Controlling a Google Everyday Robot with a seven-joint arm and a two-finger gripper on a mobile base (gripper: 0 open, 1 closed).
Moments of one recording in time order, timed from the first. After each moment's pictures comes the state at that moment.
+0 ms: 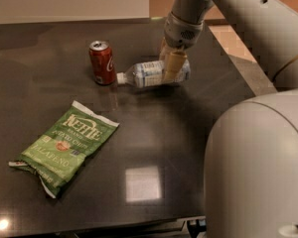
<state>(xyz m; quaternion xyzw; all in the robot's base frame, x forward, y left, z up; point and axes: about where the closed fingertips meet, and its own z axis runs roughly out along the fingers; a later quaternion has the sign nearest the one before) 0.642 -0.060 0.878 -0.75 0.65 0.09 0.10</state>
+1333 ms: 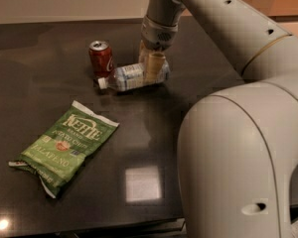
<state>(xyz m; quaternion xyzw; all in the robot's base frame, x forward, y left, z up) 0.653 -0.003 0.865 -0.79 0.60 0.10 0.10</state>
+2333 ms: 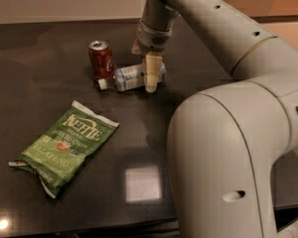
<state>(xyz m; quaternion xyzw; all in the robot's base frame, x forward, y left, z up) 0.670 0.014 0.848 -0.78 0.60 0.10 0.11</state>
